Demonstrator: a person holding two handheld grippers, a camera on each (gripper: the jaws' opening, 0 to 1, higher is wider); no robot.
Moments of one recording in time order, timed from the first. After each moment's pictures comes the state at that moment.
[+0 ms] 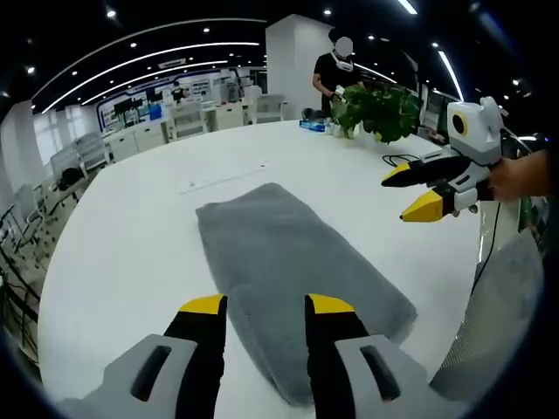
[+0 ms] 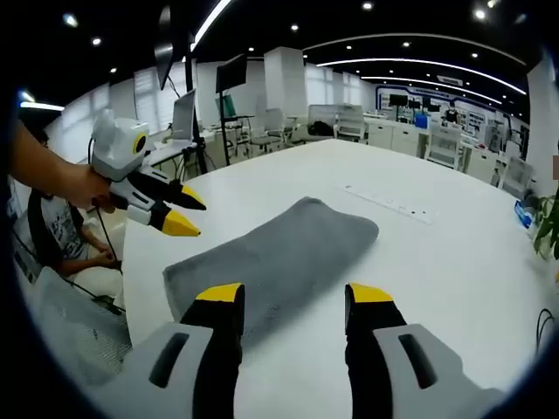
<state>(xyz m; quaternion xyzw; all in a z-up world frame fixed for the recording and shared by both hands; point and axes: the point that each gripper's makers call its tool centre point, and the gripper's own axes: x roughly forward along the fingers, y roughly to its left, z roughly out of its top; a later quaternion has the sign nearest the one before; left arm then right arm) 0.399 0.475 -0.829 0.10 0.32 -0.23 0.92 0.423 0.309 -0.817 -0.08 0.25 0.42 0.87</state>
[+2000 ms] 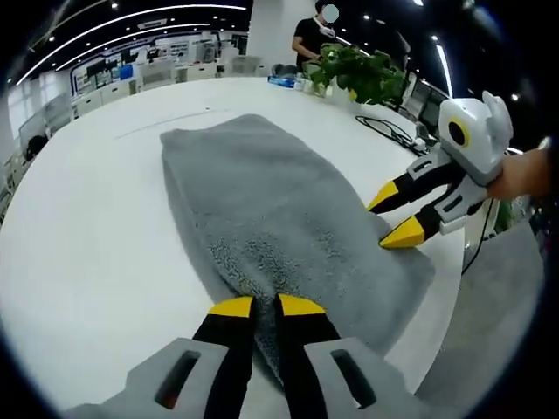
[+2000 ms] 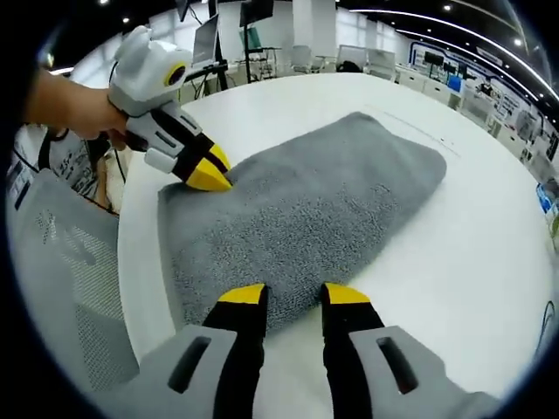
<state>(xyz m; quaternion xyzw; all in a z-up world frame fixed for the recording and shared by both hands) 0.368 0.374 -0.910 0.07 0.41 -0.29 0.86 0.360 0.248 -0.908 -0.18 0.37 0.45 0.79</state>
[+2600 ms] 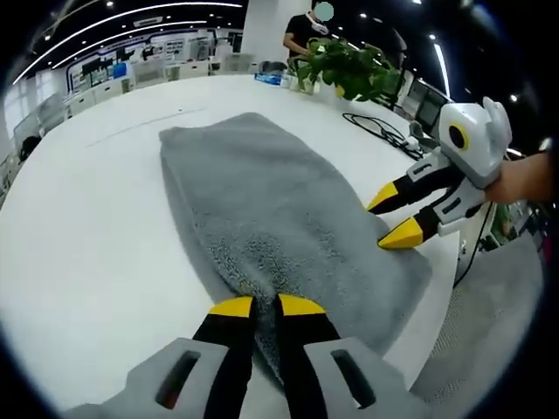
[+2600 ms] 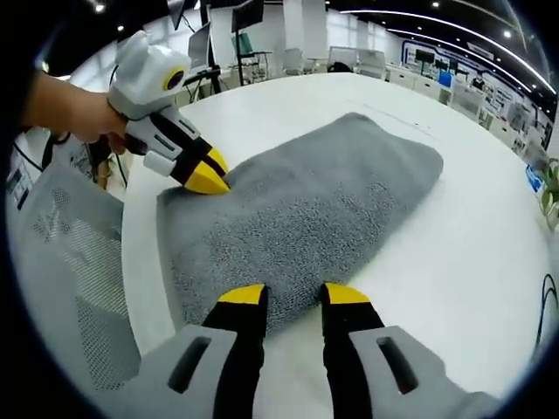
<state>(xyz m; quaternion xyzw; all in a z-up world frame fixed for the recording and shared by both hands) 0.364 0.323 -0.911 0.06 0.41 -0.30 0.86 0.358 0.194 -0.910 -0.17 0.36 0.44 0.80</state>
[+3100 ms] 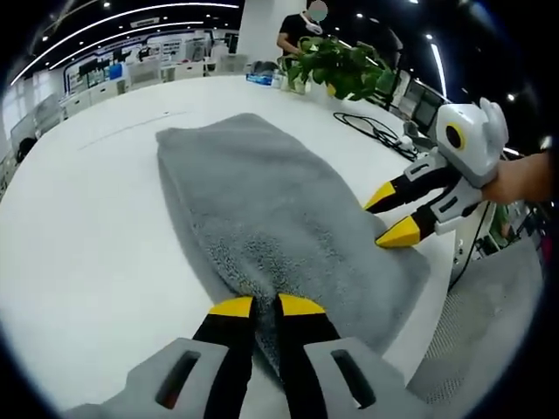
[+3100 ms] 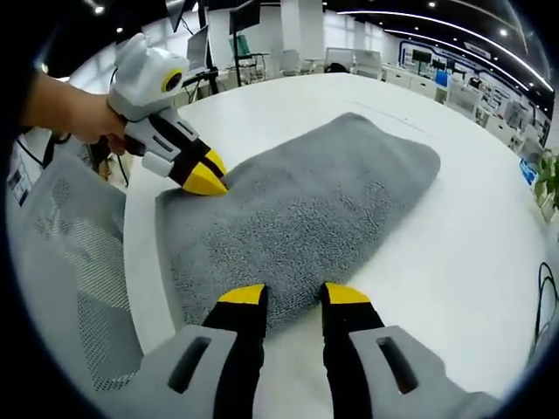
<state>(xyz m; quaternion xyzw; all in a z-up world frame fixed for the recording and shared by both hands) 0.357 0.294 -0.911 0.06 0.41 -0.30 0.86 0.353 0.166 -0.910 -0.16 0.36 0.44 0.81</state>
